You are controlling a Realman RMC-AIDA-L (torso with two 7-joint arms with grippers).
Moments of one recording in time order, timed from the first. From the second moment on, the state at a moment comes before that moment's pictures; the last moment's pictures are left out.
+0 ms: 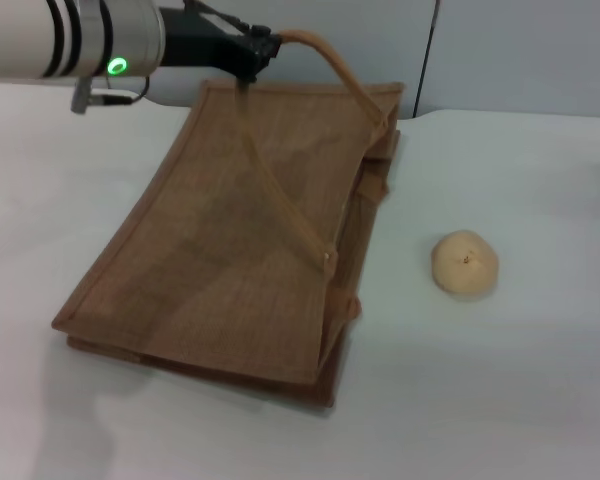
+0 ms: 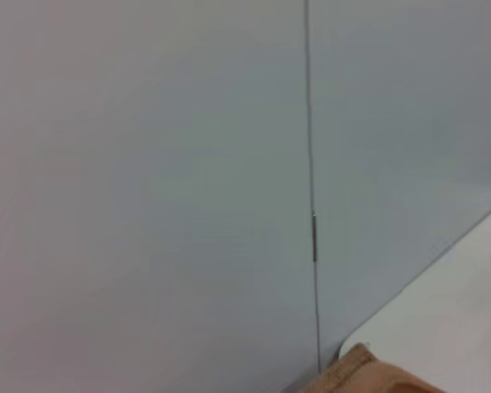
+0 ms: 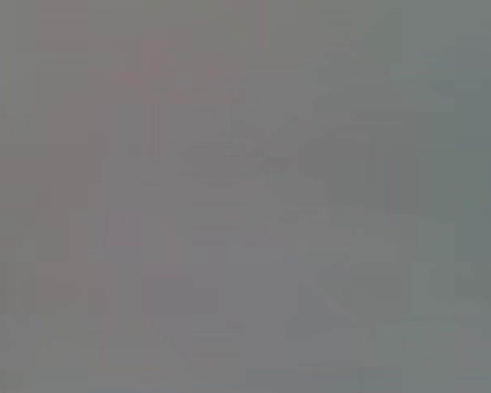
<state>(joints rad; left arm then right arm) -0.61 -2.03 1.27 1.25 -0.96 -0.93 0.92 0.72 2.02 -0.53 -0.03 -0.80 -0.64 0.31</state>
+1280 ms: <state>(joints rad) -0.71 -2.02 1.14 1.74 -0.69 -1.37 0.68 0.65 2.02 -0.69 -0.43 -1.94 -1.17 1.39</state>
